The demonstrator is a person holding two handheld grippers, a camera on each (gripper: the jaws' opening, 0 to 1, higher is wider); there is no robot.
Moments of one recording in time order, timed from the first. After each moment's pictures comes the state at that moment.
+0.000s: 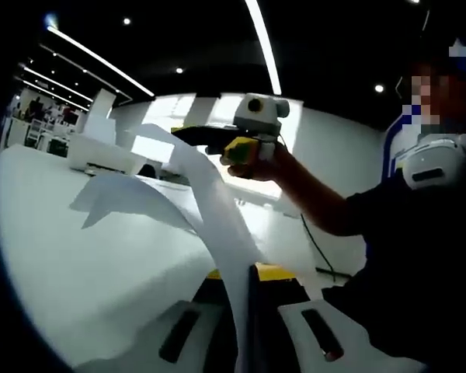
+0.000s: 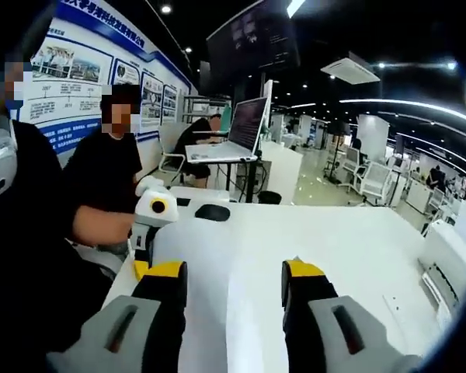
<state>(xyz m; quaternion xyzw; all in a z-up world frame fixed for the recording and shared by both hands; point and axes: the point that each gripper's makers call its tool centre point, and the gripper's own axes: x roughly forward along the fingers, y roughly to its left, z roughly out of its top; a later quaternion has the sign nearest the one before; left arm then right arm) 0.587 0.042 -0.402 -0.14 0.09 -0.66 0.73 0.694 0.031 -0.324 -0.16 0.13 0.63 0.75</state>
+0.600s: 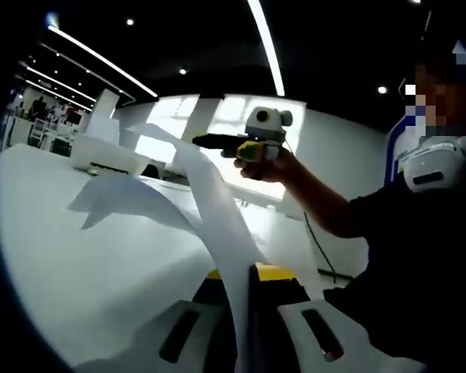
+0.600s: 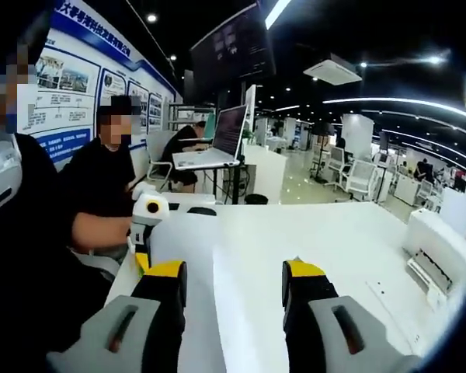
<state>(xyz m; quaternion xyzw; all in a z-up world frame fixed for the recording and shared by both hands) 0.590 0.047 -0.403 -0.14 0.09 -0.65 0.74 0.702 -0.015 -0.309 -0.14 0.12 0.60 0.78</state>
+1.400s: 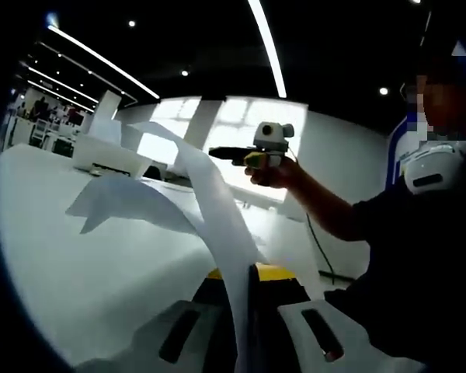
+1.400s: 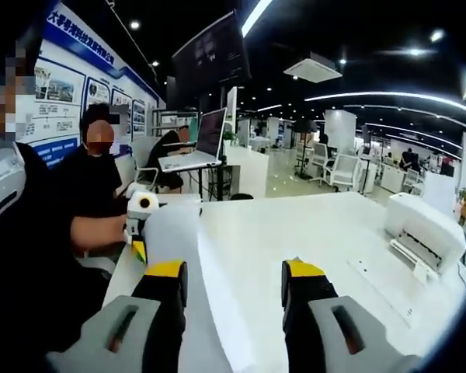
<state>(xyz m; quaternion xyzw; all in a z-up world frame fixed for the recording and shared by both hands) 0.588 0.045 -0.401 -0.14 0.09 -0.65 0.74 0.709 -0.073 -0.310 -0.11 0.13 0.56 0.81</state>
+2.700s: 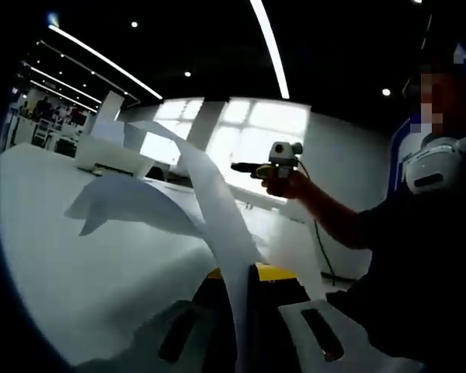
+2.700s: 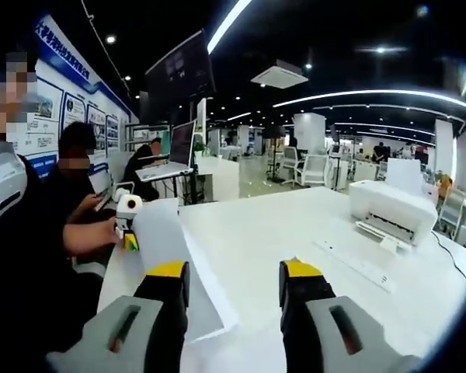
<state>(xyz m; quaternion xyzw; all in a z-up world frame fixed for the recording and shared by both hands) 0.590 0.045 -0.402 -0.15 0.09 -0.64 0.75 0.703 -0.156 -0.310 -0.07 0.12 0.50 0.85</state>
